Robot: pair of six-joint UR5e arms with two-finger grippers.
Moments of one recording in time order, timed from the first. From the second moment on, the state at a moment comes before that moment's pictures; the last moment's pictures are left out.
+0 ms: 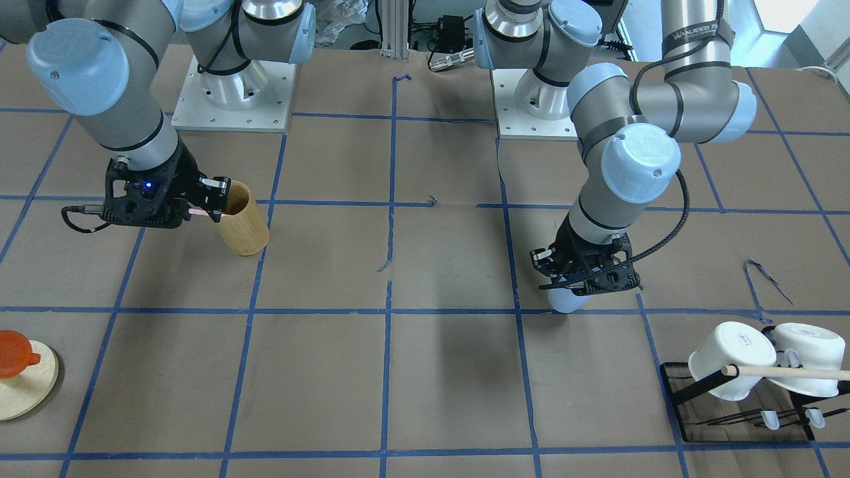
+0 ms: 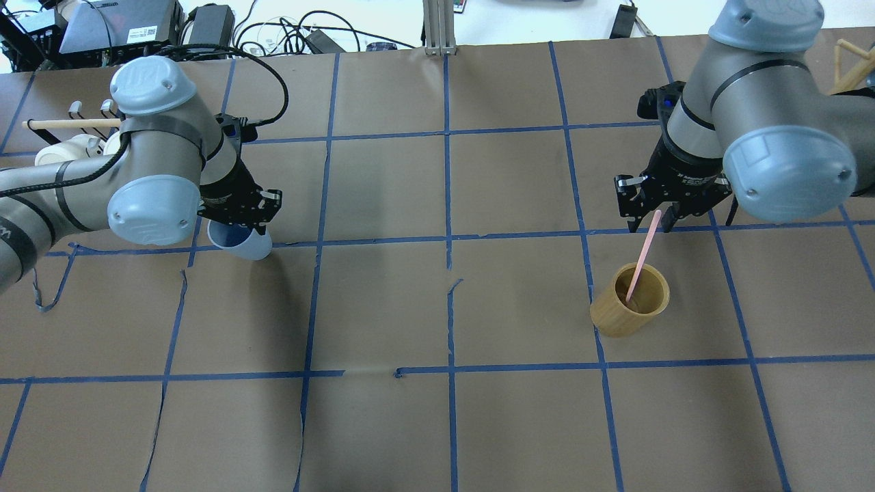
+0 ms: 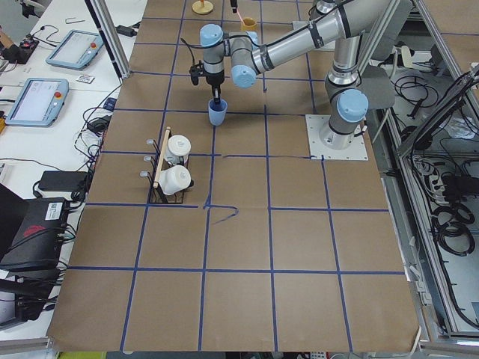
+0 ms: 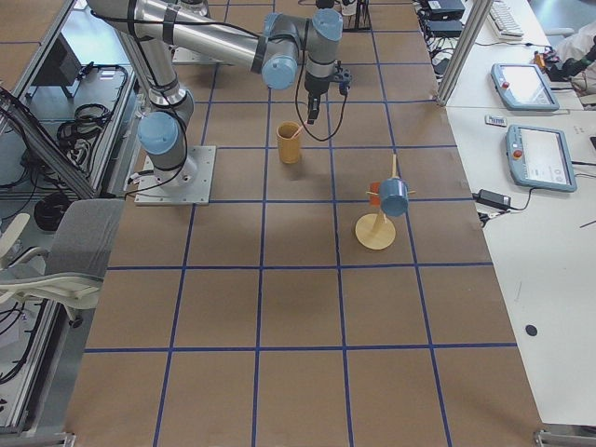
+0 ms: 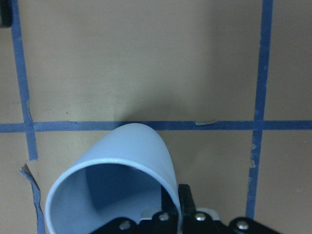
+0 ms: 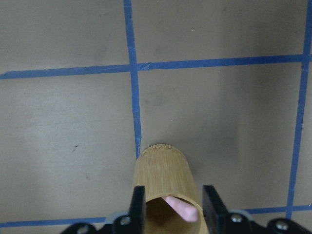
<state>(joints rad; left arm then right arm) -1.56 -1.80 -1.84 -1.07 1.58 -0.17 1.48 -1.54 1.85 -1.80 -1.58 -0.04</state>
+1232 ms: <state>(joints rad) -1.88 -2.16 -1.35 -1.08 1.40 -0.78 1.48 -1.53 1.85 -1.81 -1.59 -0.04</state>
